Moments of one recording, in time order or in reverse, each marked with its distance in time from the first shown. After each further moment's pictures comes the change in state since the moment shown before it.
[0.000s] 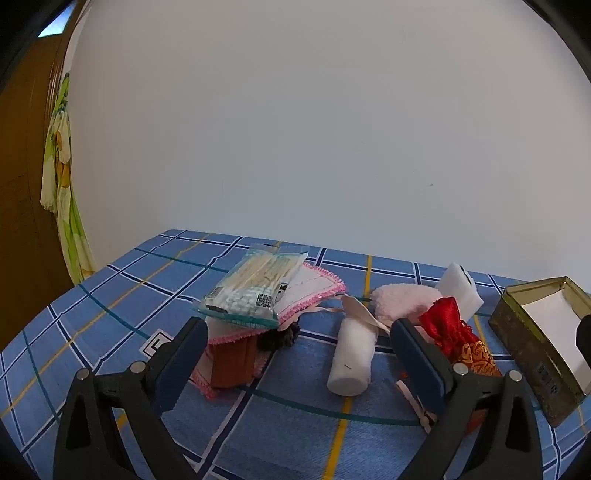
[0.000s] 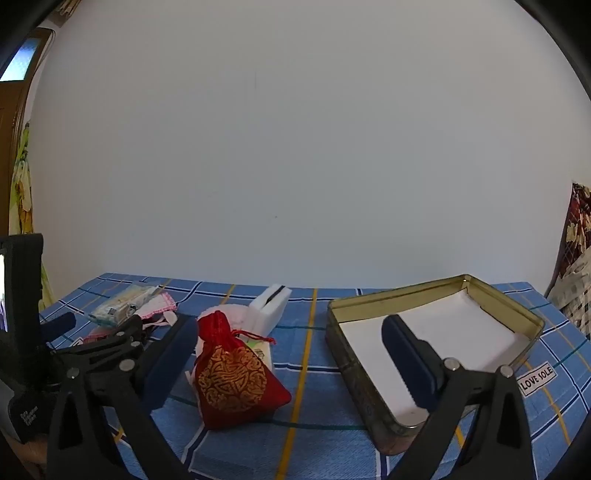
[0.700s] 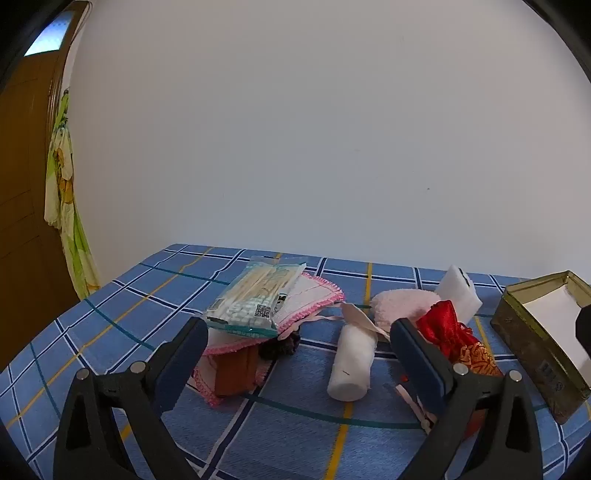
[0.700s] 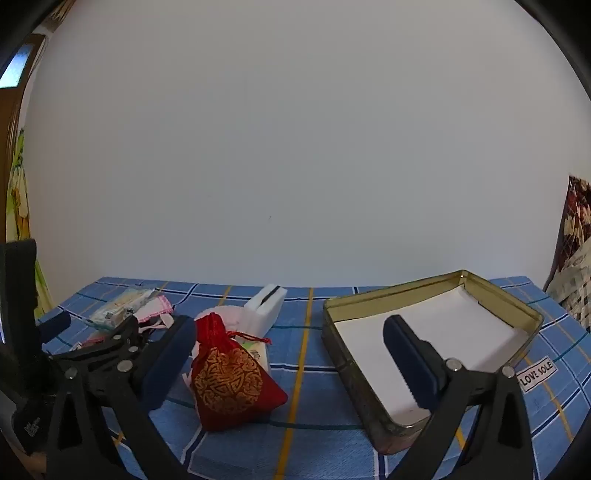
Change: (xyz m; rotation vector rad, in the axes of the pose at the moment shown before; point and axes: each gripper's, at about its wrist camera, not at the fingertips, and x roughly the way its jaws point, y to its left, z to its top) left arm -0.010 -0.009 0.003 0.038 -0.041 0.011; right arm 0.001 0.000 -0.005 0.047 0.004 -0.006
